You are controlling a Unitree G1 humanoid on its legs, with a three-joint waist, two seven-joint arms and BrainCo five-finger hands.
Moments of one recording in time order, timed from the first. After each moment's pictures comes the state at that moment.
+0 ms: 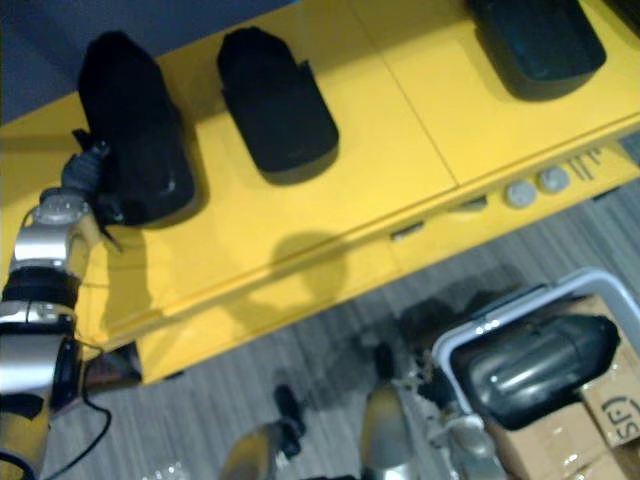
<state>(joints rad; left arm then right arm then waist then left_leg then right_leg) -1.00 0.69 -0.02 0.81 -0.30 0.29 0.16 0.10 -0.29 0.12 0.59 0.22 -0.26 0.11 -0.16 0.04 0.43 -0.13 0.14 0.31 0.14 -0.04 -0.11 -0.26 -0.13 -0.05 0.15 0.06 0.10</state>
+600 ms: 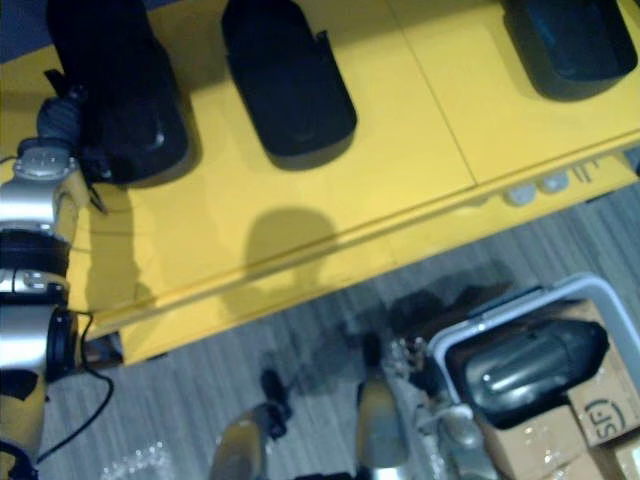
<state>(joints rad) -1.10 0.70 -0.02 0.81 -0.23 0.35 0.19 0.07 -0.26 0.12 0.59 0.26 -0.26 0.08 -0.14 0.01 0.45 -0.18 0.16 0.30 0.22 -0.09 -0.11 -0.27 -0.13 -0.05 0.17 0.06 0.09</state>
